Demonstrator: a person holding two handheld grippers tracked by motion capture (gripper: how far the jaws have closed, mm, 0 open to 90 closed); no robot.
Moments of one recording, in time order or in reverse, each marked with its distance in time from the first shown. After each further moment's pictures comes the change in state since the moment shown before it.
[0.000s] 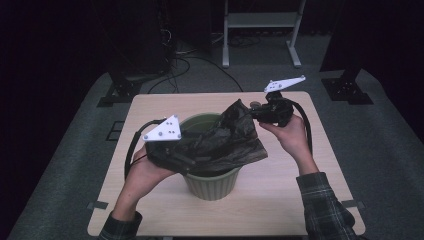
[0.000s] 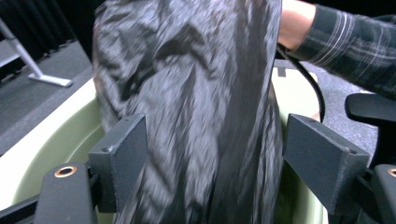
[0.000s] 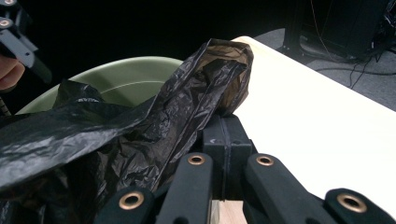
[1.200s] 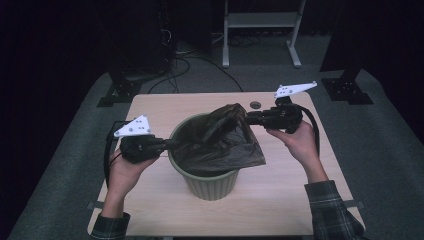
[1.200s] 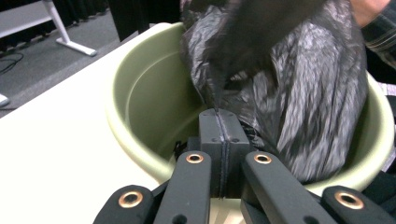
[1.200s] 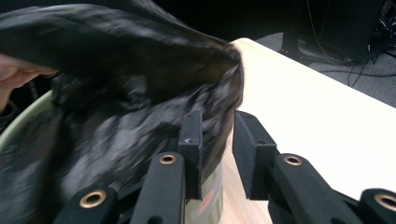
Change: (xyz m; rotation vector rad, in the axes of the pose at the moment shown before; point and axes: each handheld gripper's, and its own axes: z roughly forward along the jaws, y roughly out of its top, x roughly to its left) left arm 0.039 -0.064 -0.047 0.006 0.100 -0.174; right arm 0.006 -0.015 -0.021 -0.029 -0.002 0.005
